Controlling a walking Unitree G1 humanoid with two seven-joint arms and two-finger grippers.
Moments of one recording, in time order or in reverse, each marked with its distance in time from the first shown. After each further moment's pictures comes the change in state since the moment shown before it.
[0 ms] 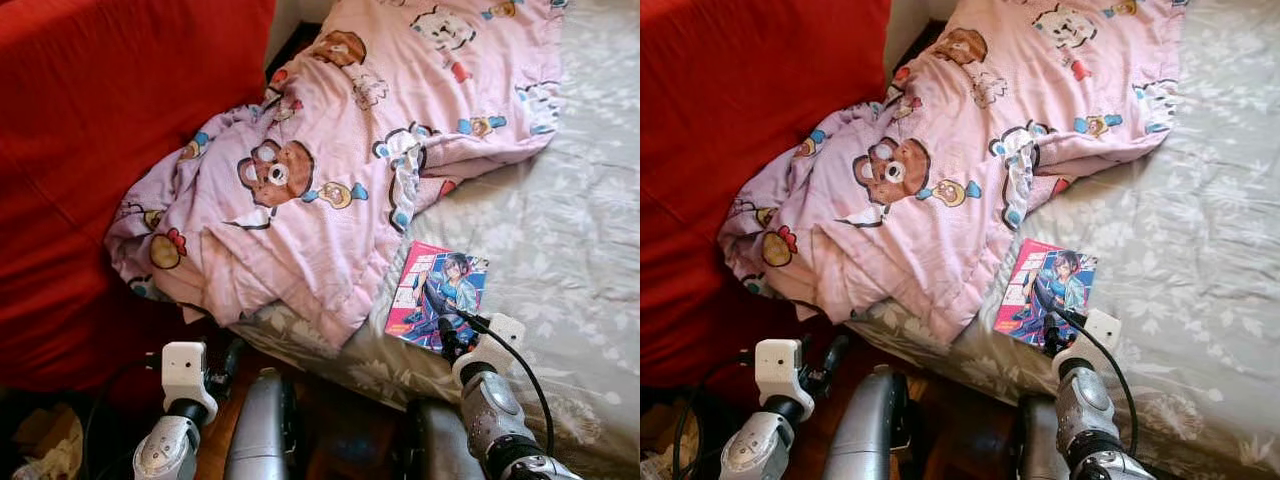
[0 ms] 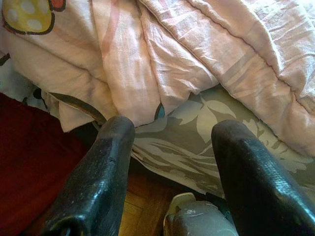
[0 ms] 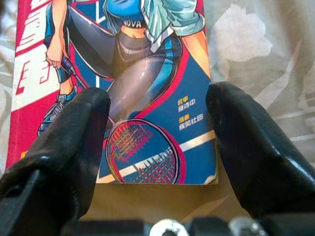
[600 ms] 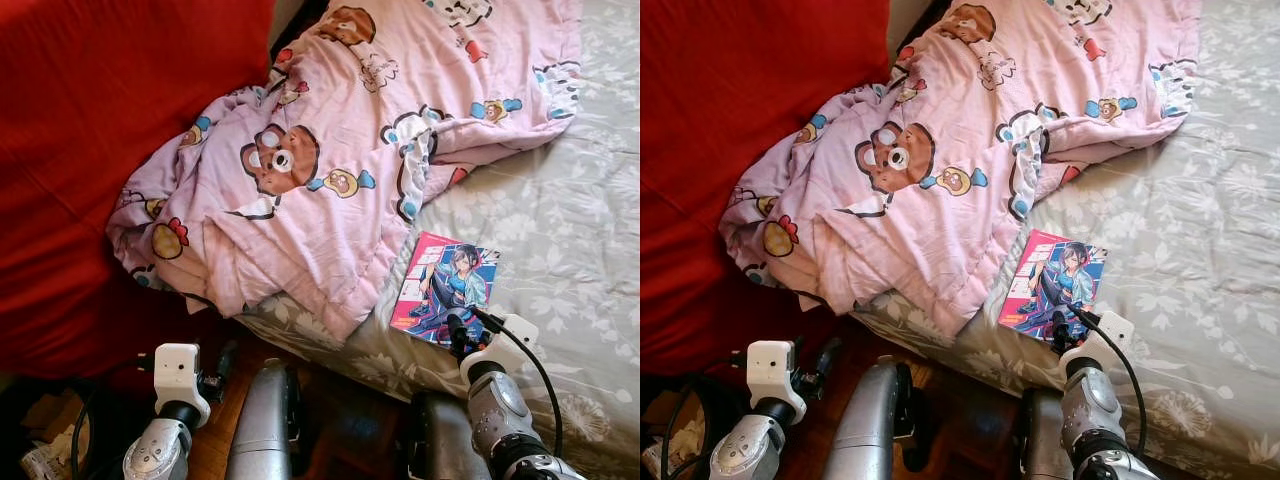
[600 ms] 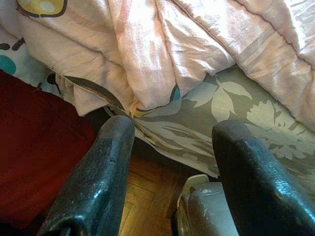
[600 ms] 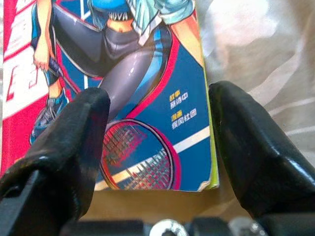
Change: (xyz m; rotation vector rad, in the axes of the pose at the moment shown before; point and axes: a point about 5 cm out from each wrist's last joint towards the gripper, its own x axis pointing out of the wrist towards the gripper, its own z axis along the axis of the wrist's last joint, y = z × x) left arm -0.006 0.006 0.004 0.028 0.011 0.002; right arm 0.000 -0.005 0.004 0.109 -0.031 0.025
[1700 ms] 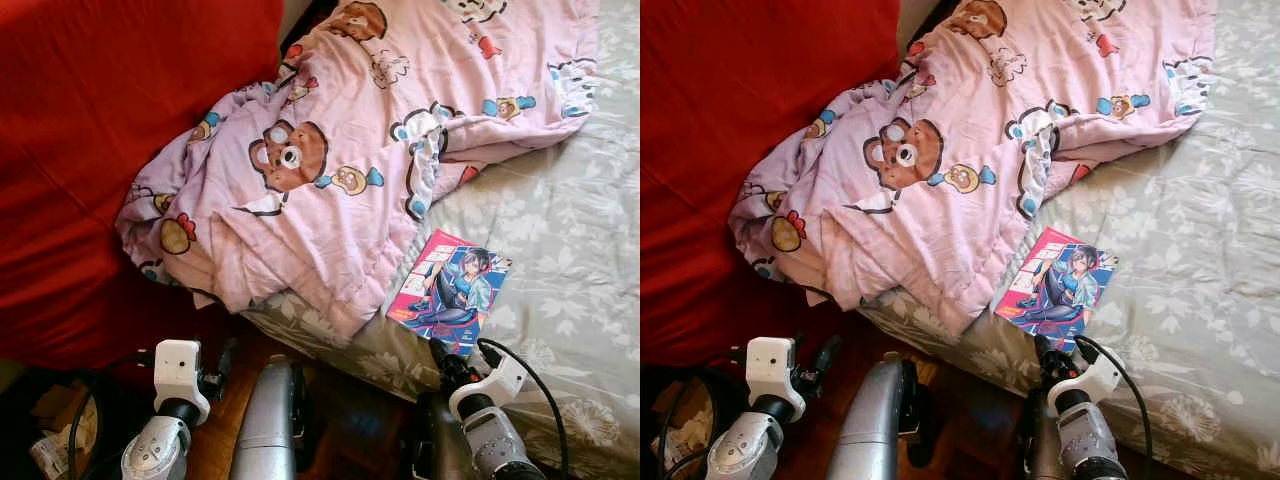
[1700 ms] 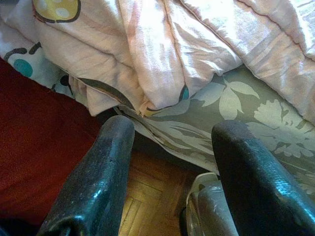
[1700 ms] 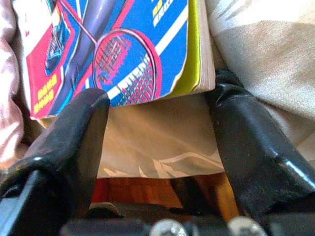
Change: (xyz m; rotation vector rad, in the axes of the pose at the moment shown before) left arm -0.002 -0.001 0.007 0.024 -0.008 -0.001; right arm -0.019 -0.009 -0.039 0.367 0.106 0.142
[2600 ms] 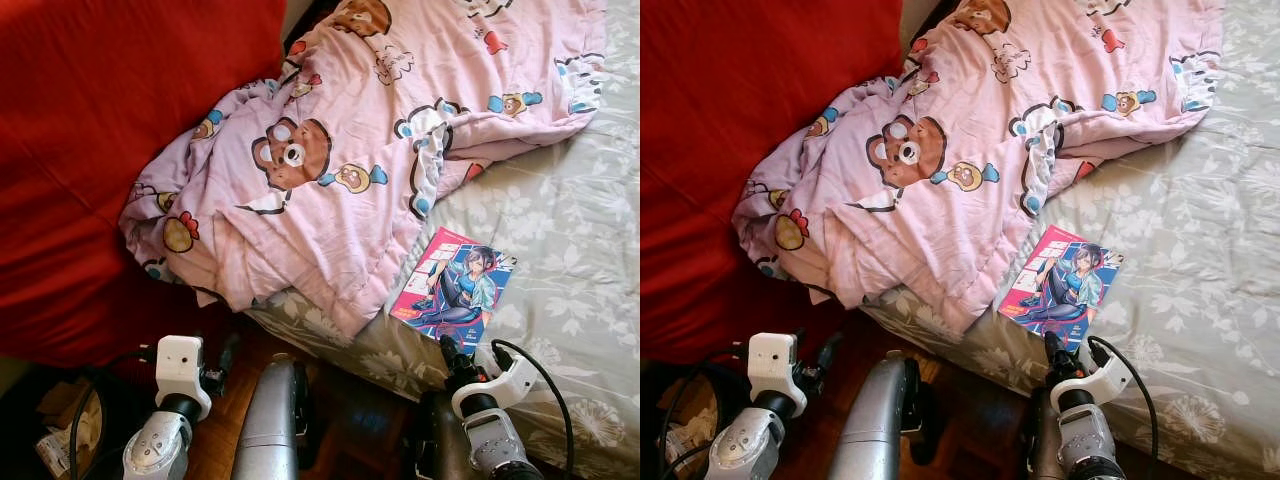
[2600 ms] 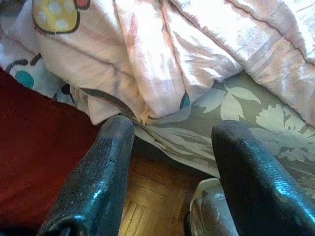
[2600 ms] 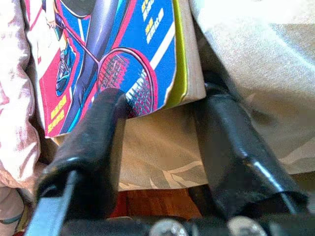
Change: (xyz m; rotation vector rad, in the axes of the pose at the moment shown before) left arm 0.006 -0.002 0.006 0.031 -0.017 -0.014; right arm -0.001 0.000 0.004 0.086 -0.067 0.021
